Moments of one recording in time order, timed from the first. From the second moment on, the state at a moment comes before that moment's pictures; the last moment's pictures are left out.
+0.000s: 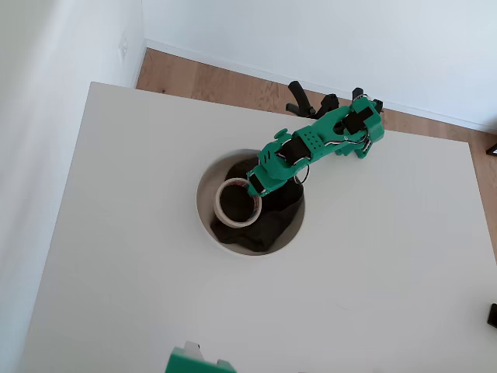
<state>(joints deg) 54.3 57.7 49.5 82.8 1.0</state>
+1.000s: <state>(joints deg) 53.9 57.8 49.5 80.1 1.1</state>
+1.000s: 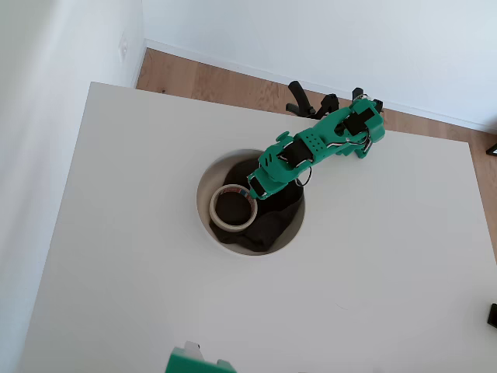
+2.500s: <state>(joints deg) 17.9 107.8 48.7 96.0 3.4</state>
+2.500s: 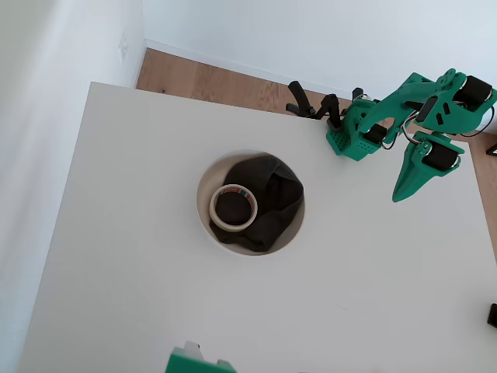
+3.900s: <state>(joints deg) 7.5 181.1 148.7 64.5 -0.8</state>
